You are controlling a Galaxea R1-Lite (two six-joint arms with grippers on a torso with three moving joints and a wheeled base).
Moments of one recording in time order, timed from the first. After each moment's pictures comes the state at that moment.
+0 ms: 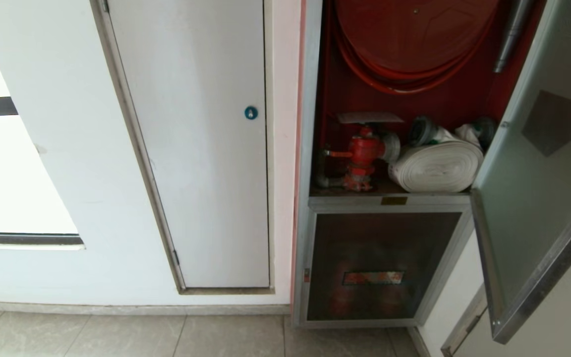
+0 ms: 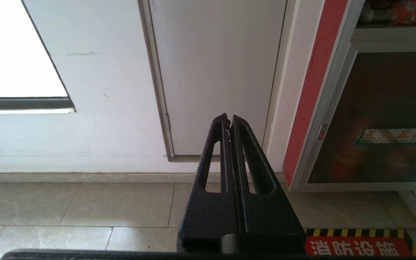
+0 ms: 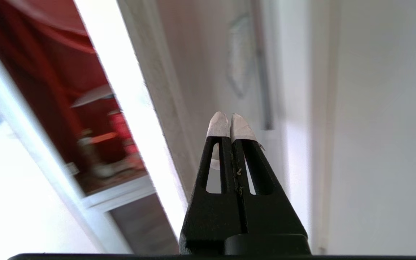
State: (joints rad) left arm 0.00 0.00 0.00 -0.02 0.00 0.00; right arm -0.22 0.96 -0.50 -0.66 -0.15 0.19
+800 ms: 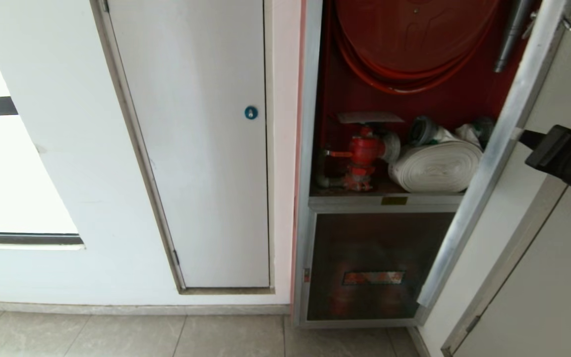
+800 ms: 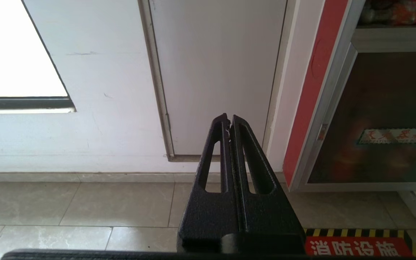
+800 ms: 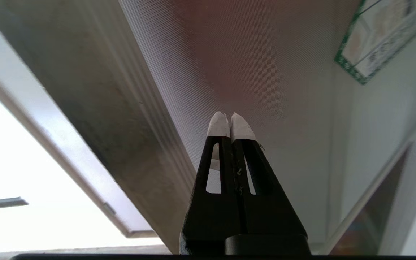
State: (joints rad) left arm 0.00 0.00 0.00 -0.02 0.00 0.00; right arm -0.02 1.38 -0.79 -0.67 0.08 0.29
